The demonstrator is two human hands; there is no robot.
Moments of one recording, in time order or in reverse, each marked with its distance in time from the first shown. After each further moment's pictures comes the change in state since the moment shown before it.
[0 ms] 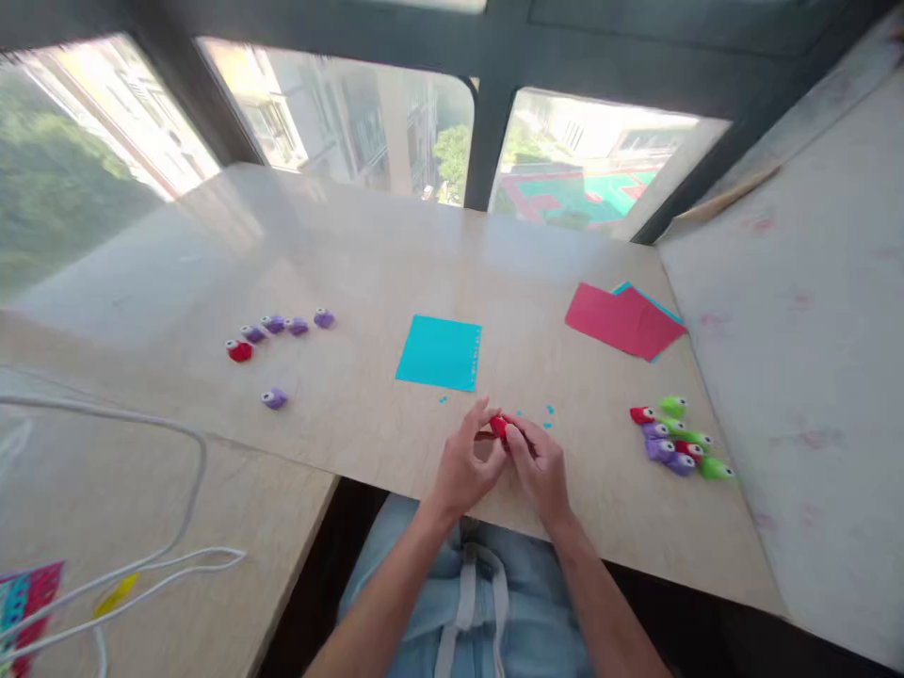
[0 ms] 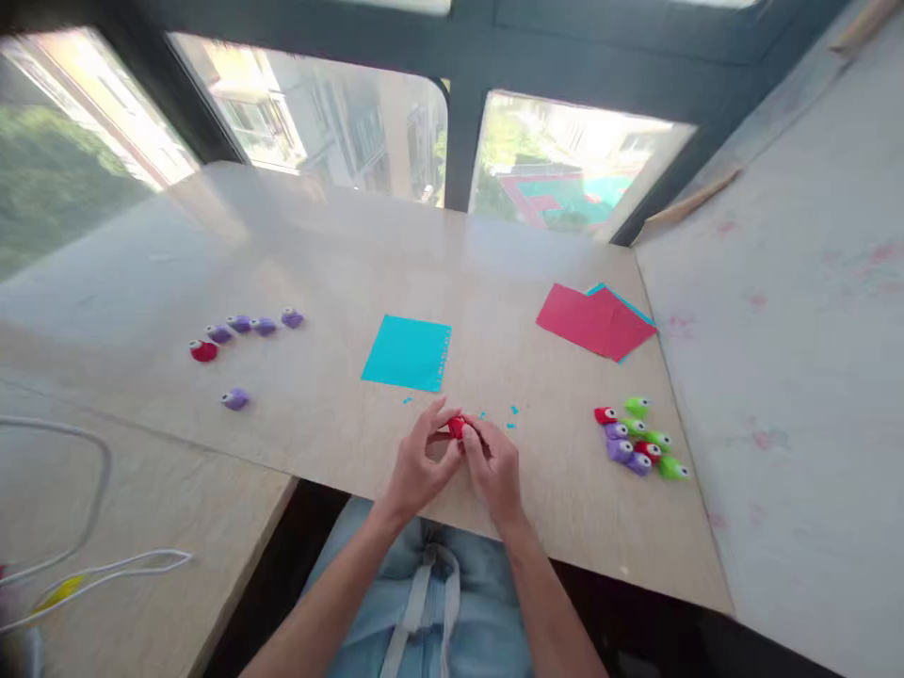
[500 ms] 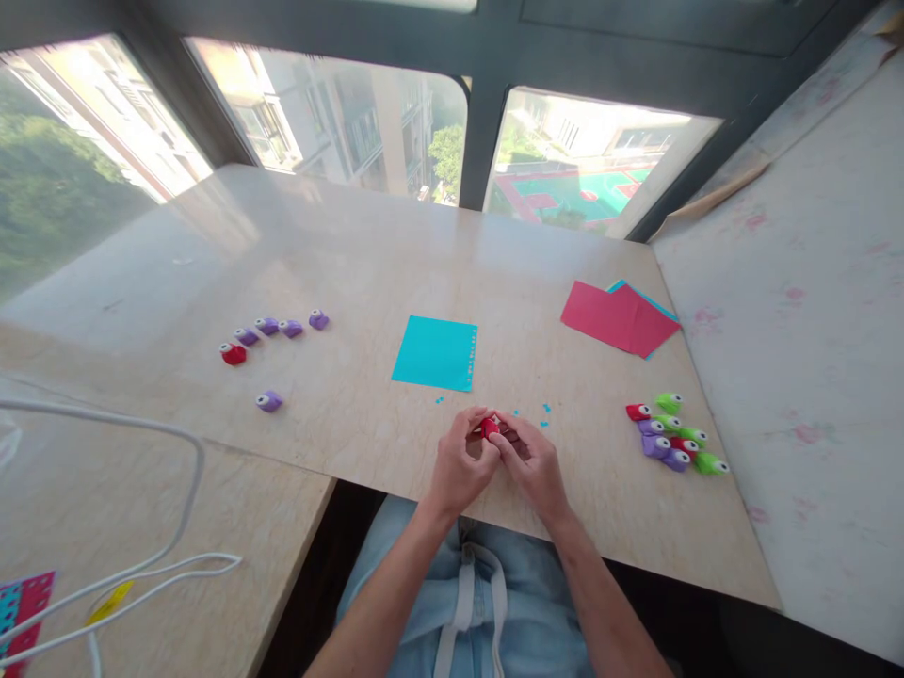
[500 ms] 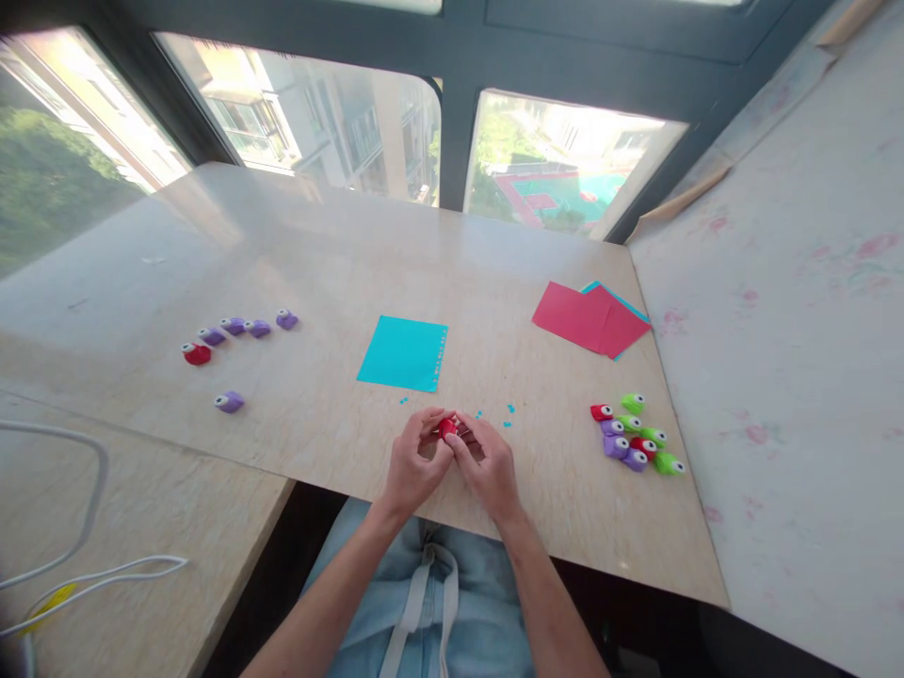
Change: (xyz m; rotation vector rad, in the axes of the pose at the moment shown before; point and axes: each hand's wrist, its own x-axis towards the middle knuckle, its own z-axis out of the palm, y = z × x) left_hand 0.002 0.003 0.000 -0.074 0.089 -0.073; right_hand -0.003 0.003 -0.004 0.007 -0.078 -0.017
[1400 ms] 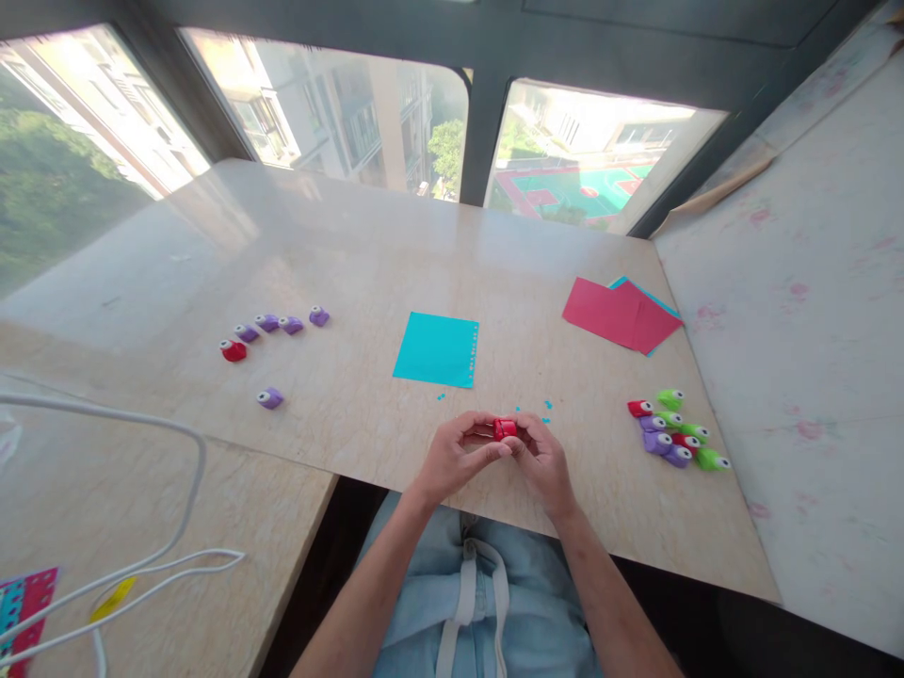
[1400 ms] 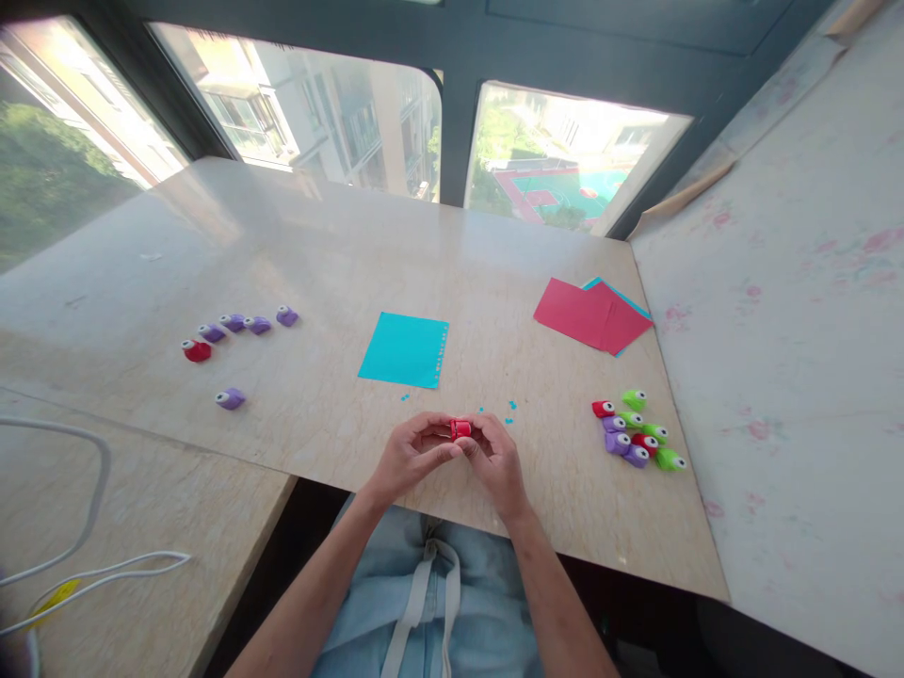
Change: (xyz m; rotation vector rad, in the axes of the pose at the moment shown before) left_hand 0.013 0.006 -0.024 -0.307 -0.327 -0.206; right_hand 0.000 0.000 -0.008 0.172 -0.026 -0.028
